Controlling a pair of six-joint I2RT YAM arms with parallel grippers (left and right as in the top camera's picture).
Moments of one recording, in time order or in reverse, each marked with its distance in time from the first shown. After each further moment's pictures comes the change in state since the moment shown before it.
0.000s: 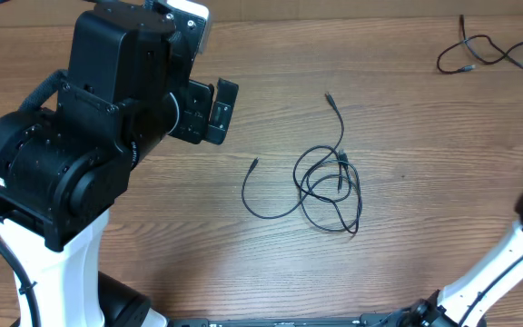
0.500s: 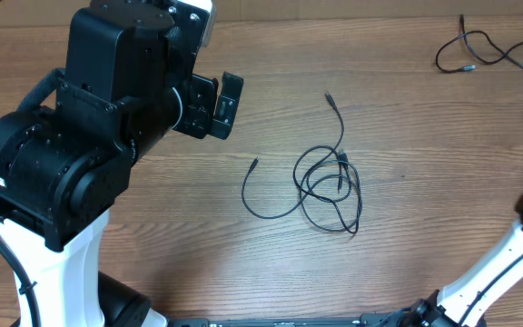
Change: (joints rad) left arm 0.000 0.000 0.000 0.045 0.034 0.000; right arm 0.049 0.004 0.000 -0.074 -0.167 -0.165
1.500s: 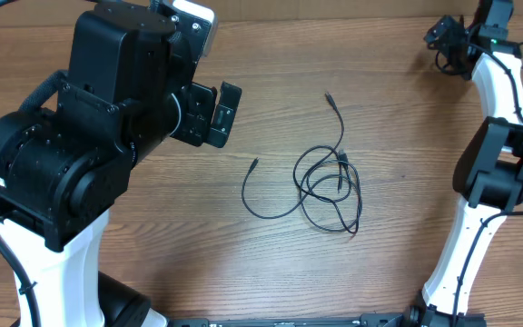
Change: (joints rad) left arm 0.000 0.000 0.000 -0.050 0.000 0.024; right arm 0.413 0.121 0.000 0.005 0.044 0.020
